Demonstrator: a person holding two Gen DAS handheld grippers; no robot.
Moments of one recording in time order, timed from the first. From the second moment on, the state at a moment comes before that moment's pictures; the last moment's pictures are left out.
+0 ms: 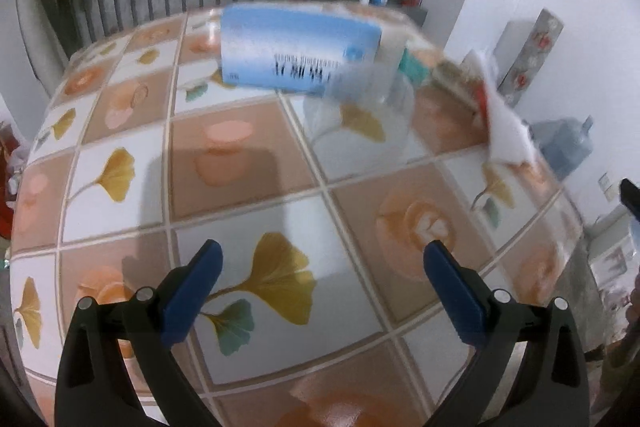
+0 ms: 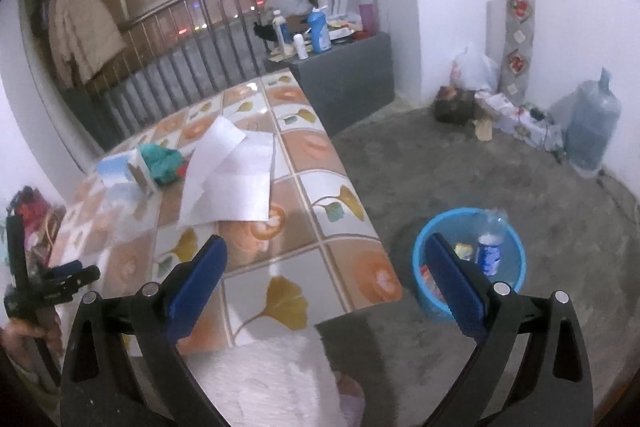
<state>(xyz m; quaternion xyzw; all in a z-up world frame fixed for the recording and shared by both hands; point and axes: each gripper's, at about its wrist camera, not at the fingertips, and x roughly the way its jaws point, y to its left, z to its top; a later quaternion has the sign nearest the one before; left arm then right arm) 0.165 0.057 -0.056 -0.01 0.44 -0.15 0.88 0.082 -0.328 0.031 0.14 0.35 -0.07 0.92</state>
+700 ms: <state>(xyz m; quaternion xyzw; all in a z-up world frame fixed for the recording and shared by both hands) 0.204 0.035 -0.019 -0.05 0.32 -0.26 0.91 0.182 -0.237 0.026 0.13 0.42 0.06 0.90</state>
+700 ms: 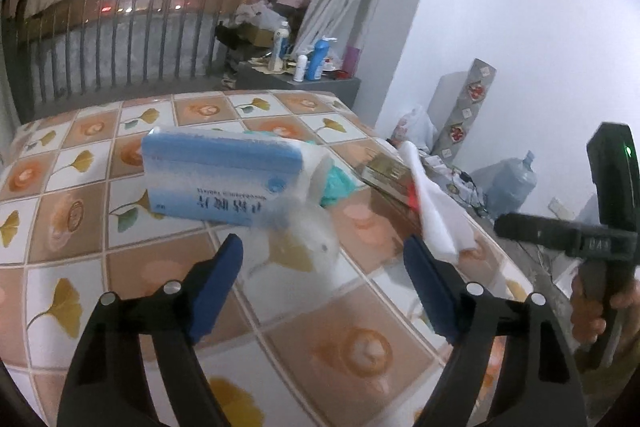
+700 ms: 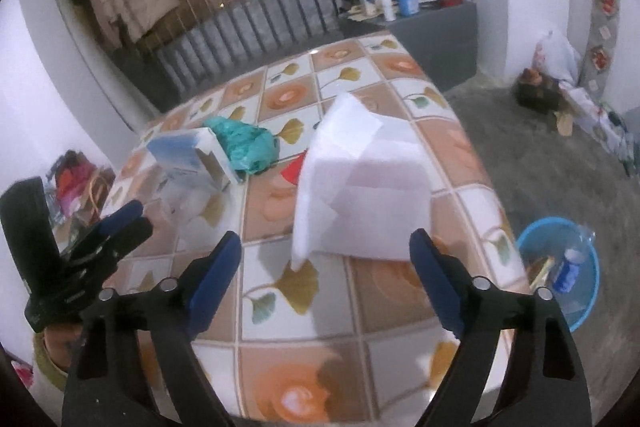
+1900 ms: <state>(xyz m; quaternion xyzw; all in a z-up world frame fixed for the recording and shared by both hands) 0.241 0.020 -0.032 -0.04 0.35 -0.24 0.91 0.200 -0.238 0.037 0.15 0.43 0.07 0.89</state>
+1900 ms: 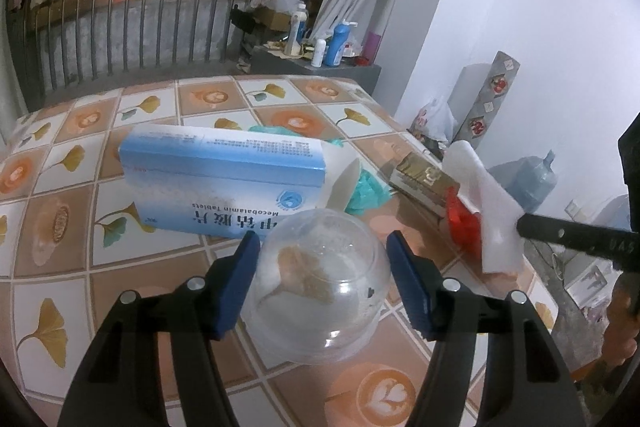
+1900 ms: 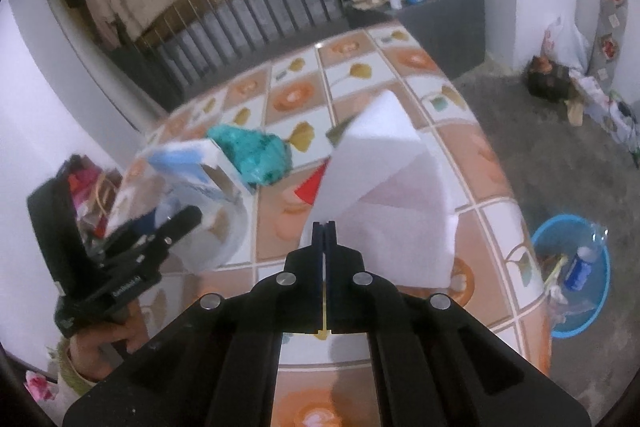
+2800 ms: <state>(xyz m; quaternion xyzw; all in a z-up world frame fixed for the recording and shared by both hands) 0.174 -0.003 0.046 -0.06 0.29 -0.34 0.89 0.113 -0.333 0.119 0.20 0.27 -0.02 0.94</state>
